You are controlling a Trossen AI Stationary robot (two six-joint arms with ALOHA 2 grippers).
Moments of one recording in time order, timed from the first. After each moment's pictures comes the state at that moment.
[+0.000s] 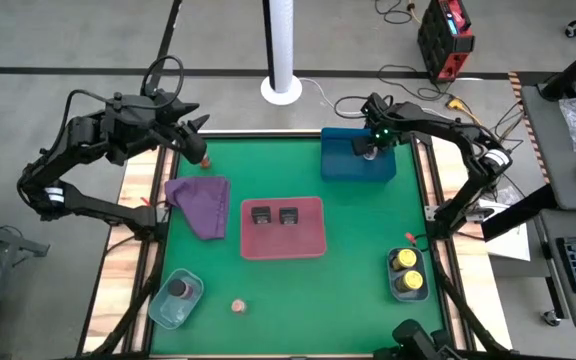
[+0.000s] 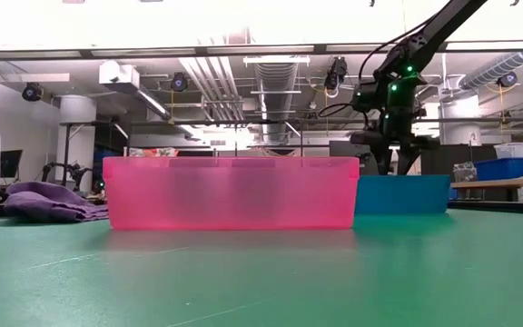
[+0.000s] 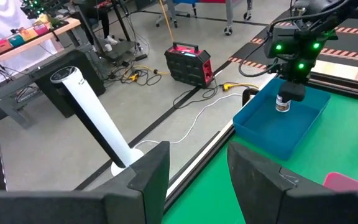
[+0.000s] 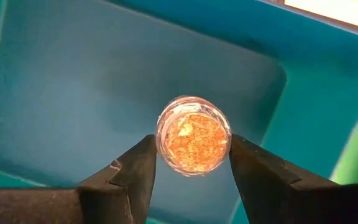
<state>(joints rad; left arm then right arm) 0.22 1.11 1.67 -1.01 -0.59 -0.04 -0.91 1.67 1.16 -0.81 0.04 0.38</state>
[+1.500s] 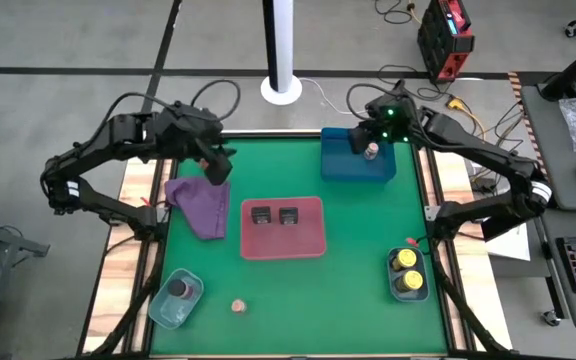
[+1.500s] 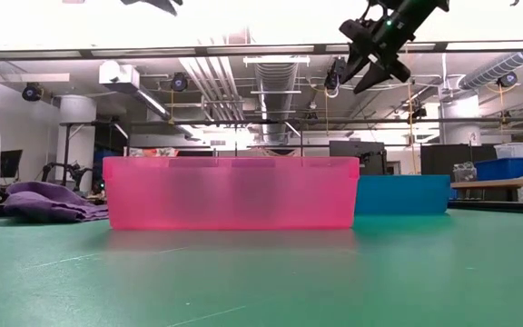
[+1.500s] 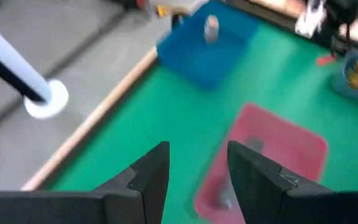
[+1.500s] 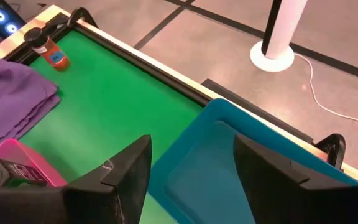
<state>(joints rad) 0.22 1.26 1.68 -1.17 -0.26 -0.27 -0.62 1.25 1.21 -0.62 0.06 0.29</state>
